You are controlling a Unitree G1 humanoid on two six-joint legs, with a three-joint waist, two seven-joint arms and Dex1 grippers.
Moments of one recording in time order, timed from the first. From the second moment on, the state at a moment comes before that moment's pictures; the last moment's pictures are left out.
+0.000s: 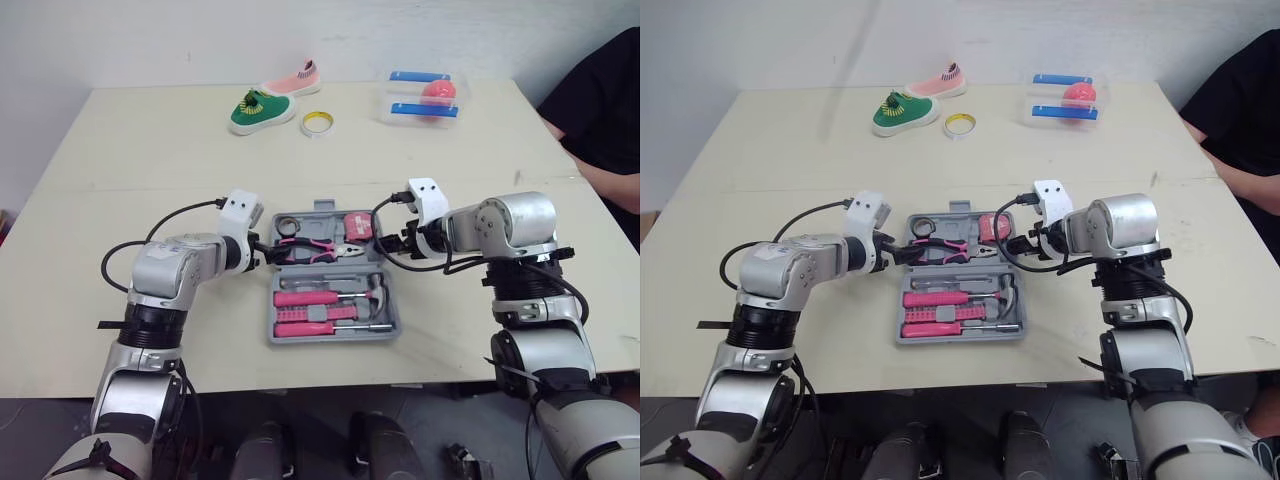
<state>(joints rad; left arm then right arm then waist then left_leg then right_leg) -0.74 0.42 -0.02 0.05 -0.33 1.17 -0.33 -1.01 -0.38 0.01 0.30 0.35 1.45 0.33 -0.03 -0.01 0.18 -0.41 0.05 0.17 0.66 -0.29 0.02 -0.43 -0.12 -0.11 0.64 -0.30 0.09</state>
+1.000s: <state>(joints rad) -0.49 0.37 0.01 0.20 -0.15 0.07 -0.47 -0.36 -0.36 0.00 0.04 0.22 0.13 0.62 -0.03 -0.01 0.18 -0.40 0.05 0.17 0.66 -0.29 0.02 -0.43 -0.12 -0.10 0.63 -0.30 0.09</state>
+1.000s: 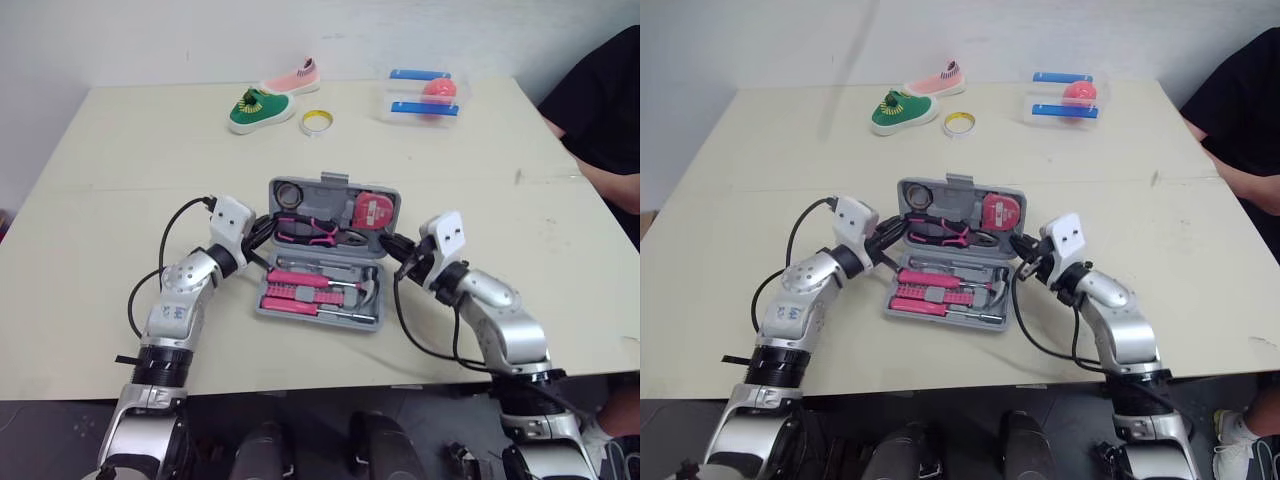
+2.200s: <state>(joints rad) -0.11 0.71 0.24 -0.02 -0.40 0.11 -0.72 0.07 -0.90 -0.04 -0.05 0.45 -0.24 1.00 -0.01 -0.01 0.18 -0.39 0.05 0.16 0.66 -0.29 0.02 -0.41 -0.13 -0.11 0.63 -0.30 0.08</state>
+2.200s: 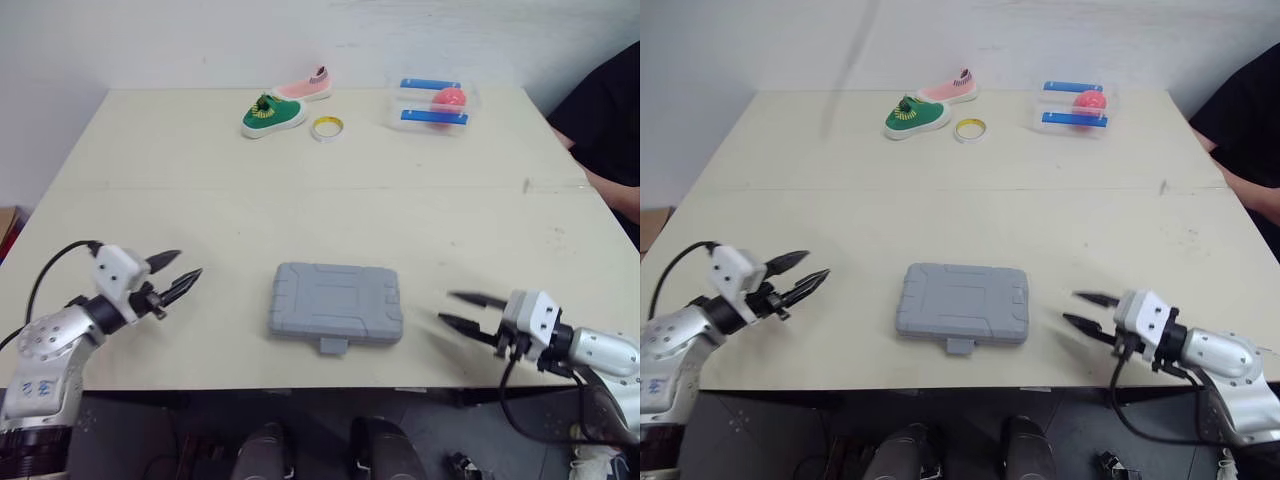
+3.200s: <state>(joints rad) -0.59 0.53 -0.12 0.48 -0.13 0.04 -0.97 0.00 -0.70 0.15 -0.23 0.25 0.11 0.97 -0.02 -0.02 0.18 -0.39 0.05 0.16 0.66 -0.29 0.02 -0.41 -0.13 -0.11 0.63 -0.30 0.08</state>
